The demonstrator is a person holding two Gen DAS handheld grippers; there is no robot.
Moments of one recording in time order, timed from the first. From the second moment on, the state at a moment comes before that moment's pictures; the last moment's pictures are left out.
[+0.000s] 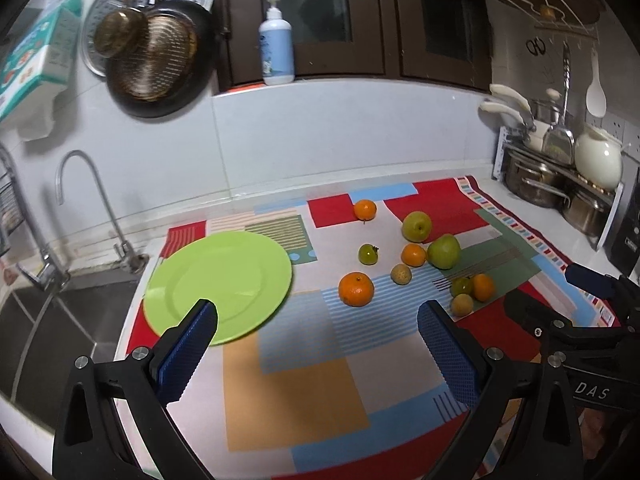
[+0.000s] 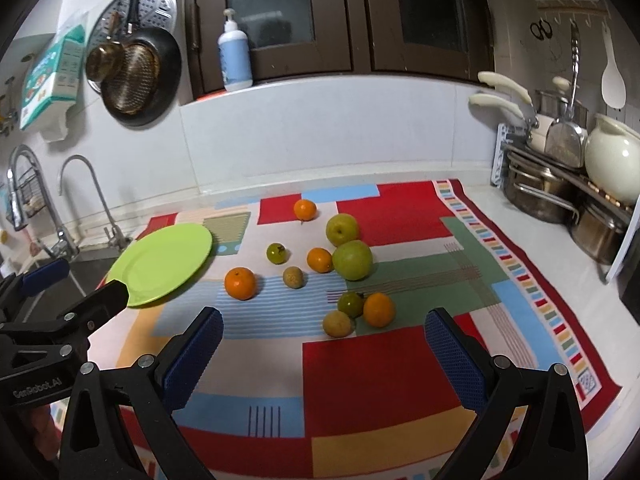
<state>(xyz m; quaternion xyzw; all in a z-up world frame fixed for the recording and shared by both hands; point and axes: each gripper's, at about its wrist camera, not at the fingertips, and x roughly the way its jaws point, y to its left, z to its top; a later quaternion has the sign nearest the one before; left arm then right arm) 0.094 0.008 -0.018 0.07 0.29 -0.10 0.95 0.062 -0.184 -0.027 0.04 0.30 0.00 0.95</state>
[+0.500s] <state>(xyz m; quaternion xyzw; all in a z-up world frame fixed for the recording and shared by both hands) 0.176 -0.003 -0.062 0.10 0.34 -0.18 0.92 0.115 -0.174 -0.061 0.06 0.35 -0.05 0.93</state>
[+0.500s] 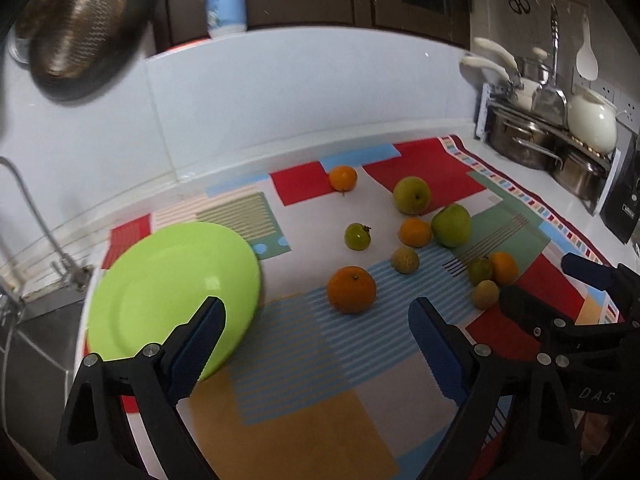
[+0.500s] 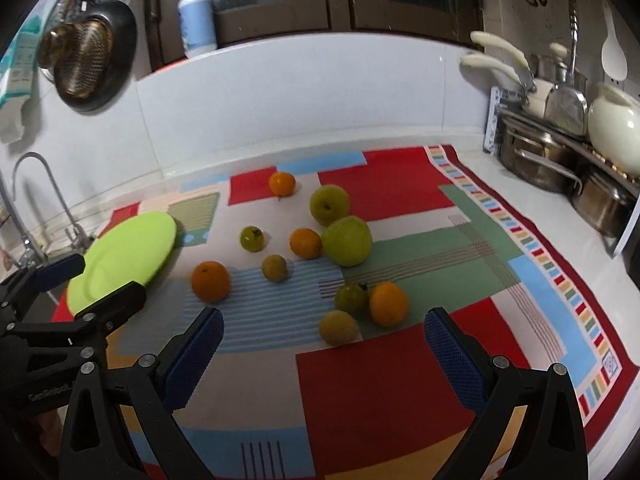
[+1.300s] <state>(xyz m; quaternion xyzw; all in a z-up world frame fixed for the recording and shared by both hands) 0.235 -0.039 -0.121 0.13 0.40 -0.24 0.87 0.159 -0.176 -0.116 0.08 0.43 -0.05 0.90</state>
